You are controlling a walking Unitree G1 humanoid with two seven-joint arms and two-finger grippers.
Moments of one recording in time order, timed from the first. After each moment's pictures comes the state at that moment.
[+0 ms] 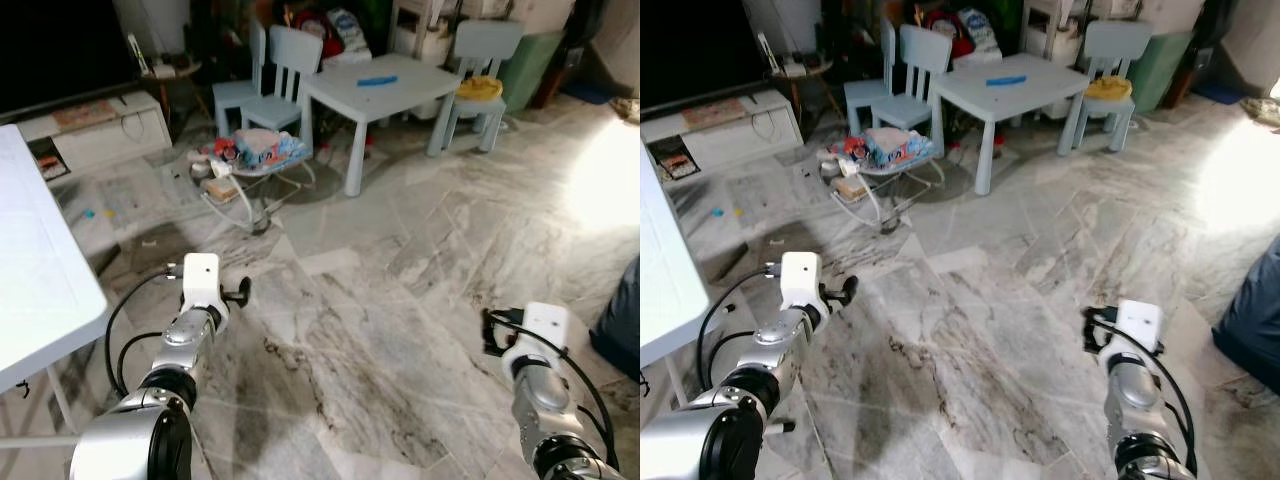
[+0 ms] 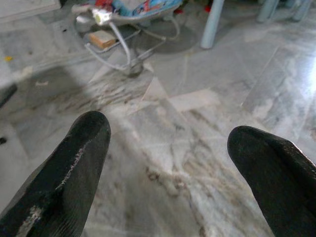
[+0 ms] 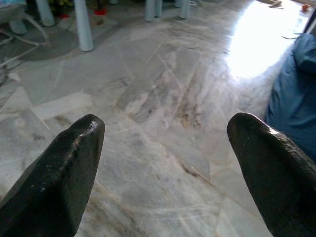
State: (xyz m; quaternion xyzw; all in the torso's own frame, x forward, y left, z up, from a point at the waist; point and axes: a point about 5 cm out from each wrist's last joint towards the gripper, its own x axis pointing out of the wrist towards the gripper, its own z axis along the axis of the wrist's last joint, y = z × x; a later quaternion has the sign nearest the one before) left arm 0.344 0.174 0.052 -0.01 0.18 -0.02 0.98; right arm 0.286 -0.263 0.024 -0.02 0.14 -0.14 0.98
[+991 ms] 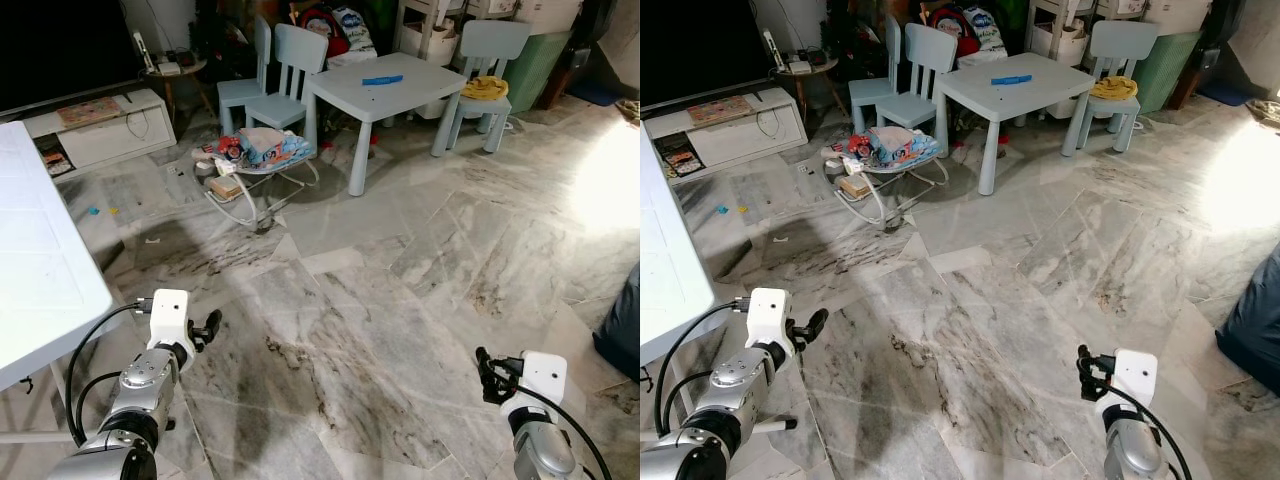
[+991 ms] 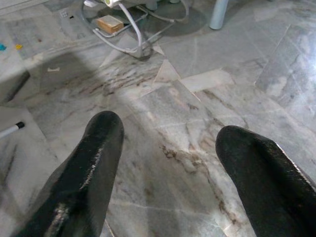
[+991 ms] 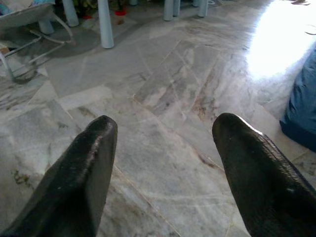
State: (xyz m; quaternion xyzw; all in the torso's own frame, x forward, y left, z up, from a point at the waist) left arm 0.299 0.221 0.015 0.01 0.20 -0.03 0.98; right arm 0.229 -0.253 -0.004 0.01 0.14 -0.11 0.98
